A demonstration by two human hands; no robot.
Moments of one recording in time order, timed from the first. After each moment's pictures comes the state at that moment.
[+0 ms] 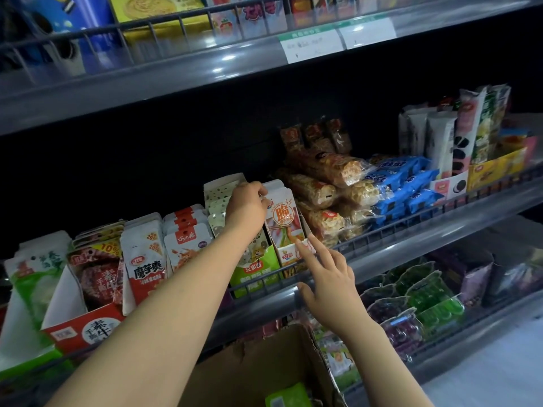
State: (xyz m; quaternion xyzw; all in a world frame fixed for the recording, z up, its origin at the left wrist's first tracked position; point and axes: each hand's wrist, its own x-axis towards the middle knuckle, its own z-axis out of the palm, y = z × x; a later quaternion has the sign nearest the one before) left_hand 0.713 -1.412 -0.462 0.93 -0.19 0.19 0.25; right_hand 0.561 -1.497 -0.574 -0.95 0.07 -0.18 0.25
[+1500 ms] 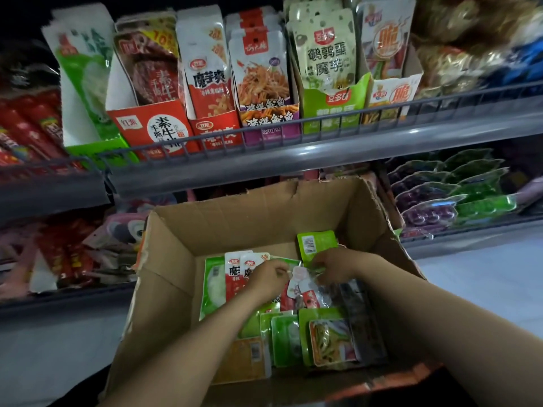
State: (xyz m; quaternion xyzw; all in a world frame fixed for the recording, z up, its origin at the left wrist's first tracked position) left_hand 0.529 -1.228 -0.762 0.88 0.00 -0.29 0.37; right_hand 0.532 -1.401 -0.724 -0.92 -0.11 0.36 0.10
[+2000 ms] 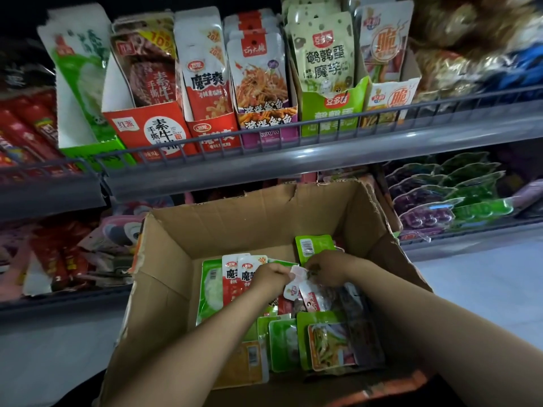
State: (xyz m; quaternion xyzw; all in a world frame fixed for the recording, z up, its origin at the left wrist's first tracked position) left_hand 0.529 -1.239 -0.764 0.81 0.13 -0.29 0.49; right_hand 0.534 -1.396 -0.728 -0.93 -0.10 0.34 0.12
